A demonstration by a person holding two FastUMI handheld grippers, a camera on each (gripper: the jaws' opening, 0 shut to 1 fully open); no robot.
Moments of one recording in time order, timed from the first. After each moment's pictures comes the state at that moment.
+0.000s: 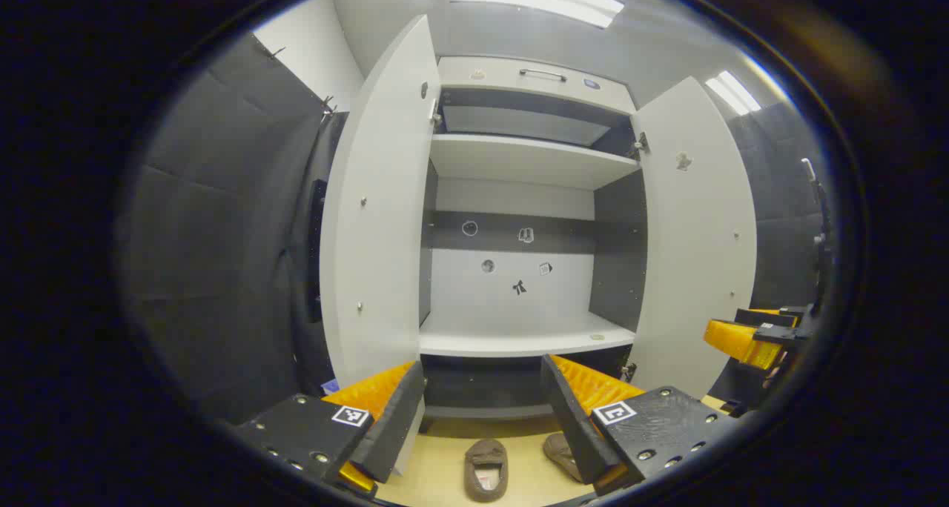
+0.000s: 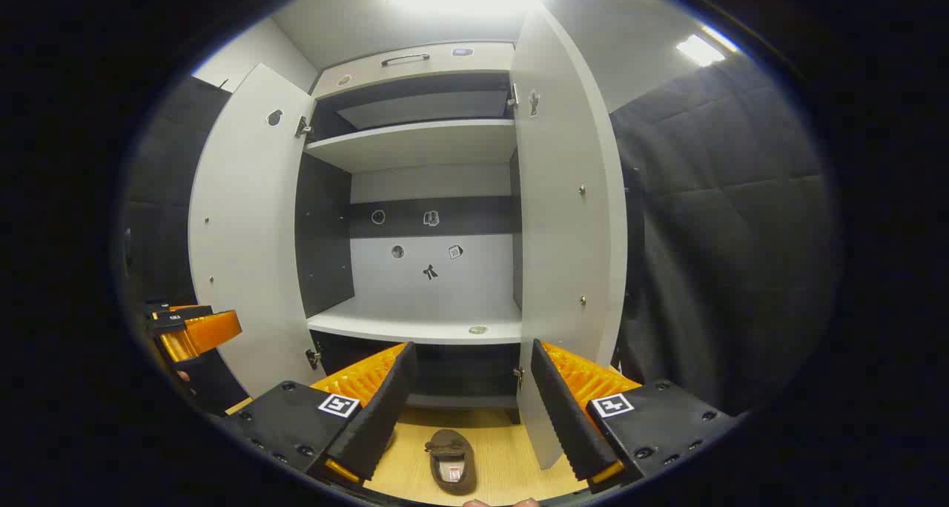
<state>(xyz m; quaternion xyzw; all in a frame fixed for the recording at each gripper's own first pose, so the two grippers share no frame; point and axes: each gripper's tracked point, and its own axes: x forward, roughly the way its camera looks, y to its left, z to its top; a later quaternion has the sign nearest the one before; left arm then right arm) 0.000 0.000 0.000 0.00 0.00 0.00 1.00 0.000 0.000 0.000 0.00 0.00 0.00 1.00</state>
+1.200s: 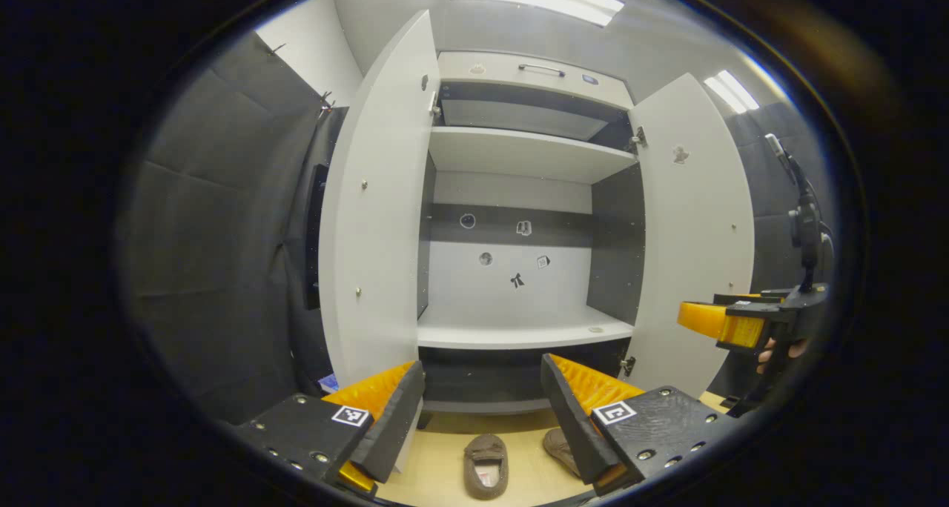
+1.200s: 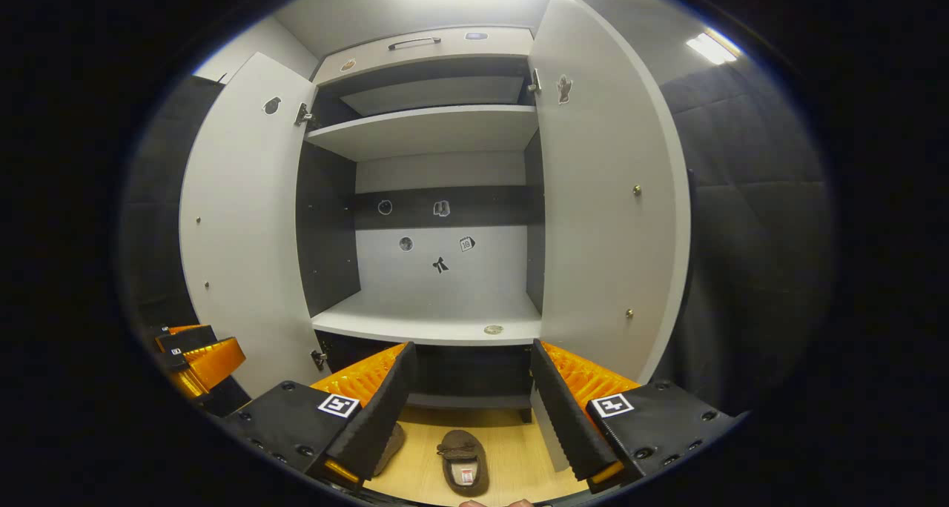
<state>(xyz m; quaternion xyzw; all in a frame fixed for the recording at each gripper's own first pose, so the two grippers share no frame) 0.002 0.002 -0.010 0.00 0.01 -0.01 1.00 0.031 0.027 0.004 0.00 0.03 0.02 1.00</state>
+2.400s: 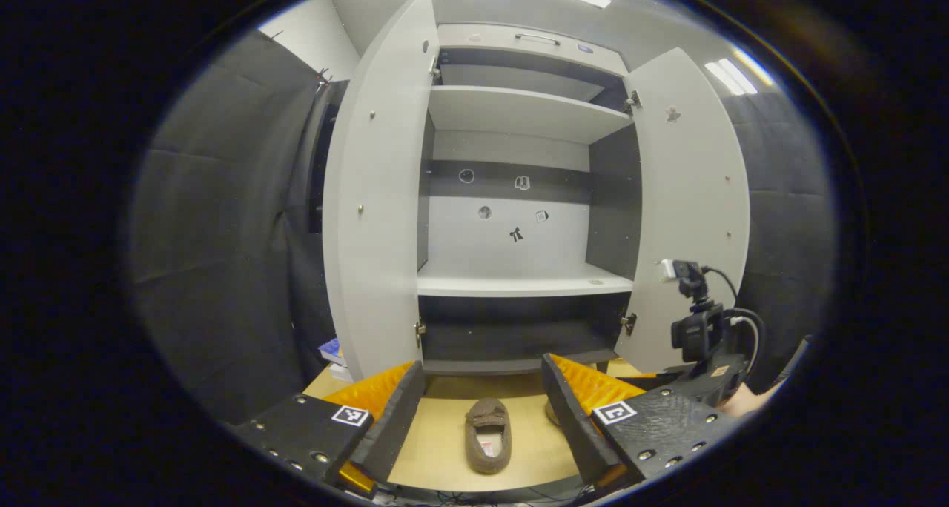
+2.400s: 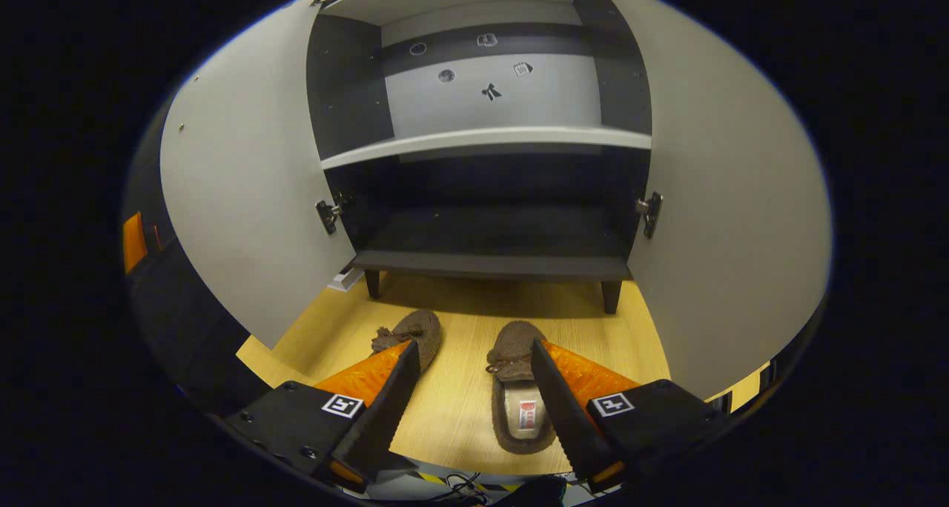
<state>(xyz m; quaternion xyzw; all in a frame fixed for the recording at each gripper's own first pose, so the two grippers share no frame) -0.021 0.001 -0.082 0.00 0.08 -0.01 1.00 0.068 0.090 -0.260 0.01 0.30 0.11 0.95</state>
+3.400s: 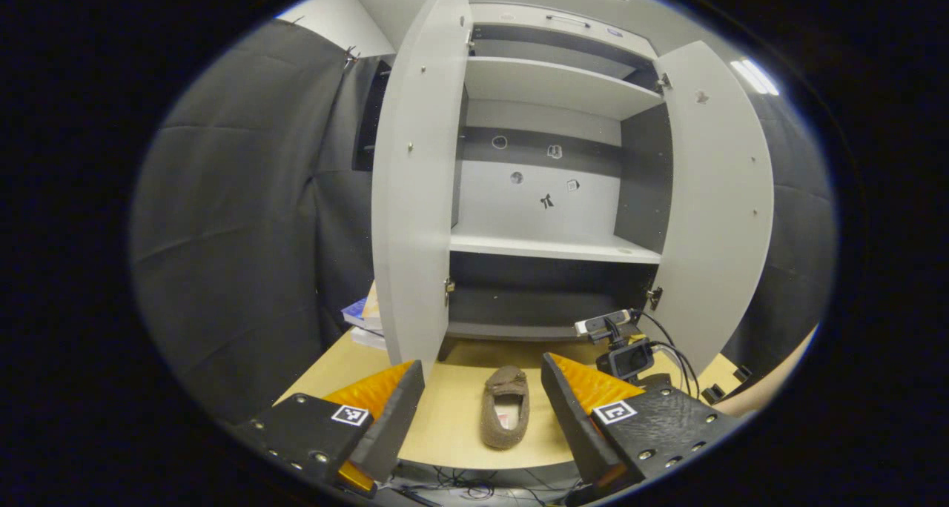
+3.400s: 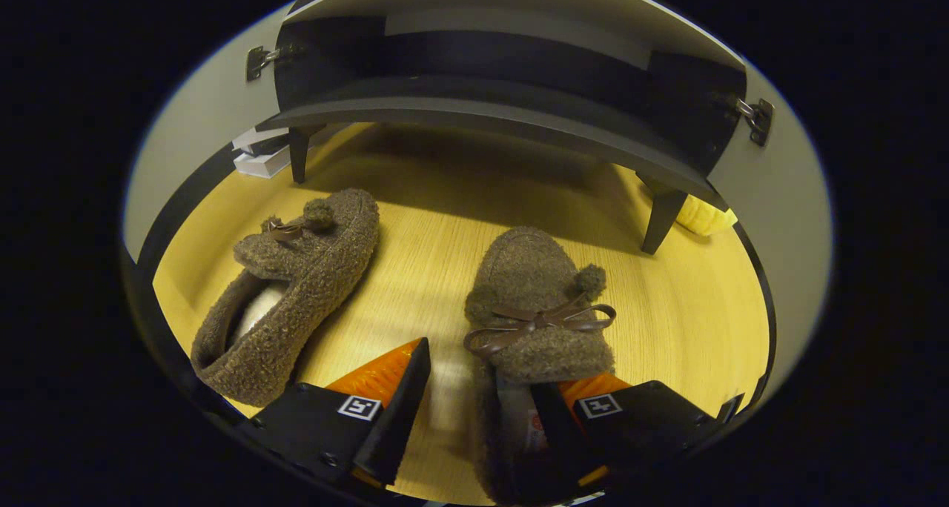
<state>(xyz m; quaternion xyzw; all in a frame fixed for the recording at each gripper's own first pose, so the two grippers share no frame) -0.043 0.027 -0.124 -0.01 0.13 0.05 0.99 0.119 0.079 -0.420 -0.12 0.43 0.05 0.89</state>
